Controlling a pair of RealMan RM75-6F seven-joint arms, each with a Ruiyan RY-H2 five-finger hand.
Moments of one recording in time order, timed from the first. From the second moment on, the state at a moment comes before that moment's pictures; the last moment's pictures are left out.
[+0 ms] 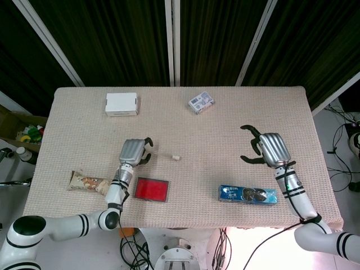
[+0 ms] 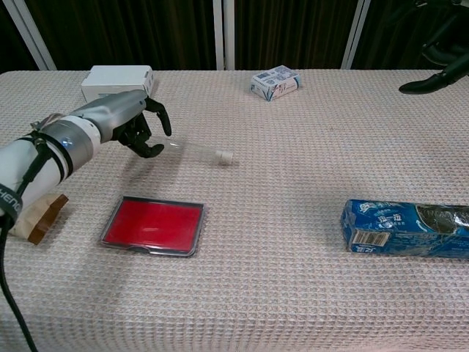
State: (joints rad) left arm -0.78 -1.84 -0.24 -1.27 0.87 1.06 0.39; right arm 0.55 -1.29 0.16 -1.58 -1.32 1.19 0.12
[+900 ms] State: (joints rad) left arm -0.28 -1.23 0.02 -1.54 1.35 1.60 0.16; right arm 0.19 -1.09 0.03 -1.55 -1.36 1.45 0.21
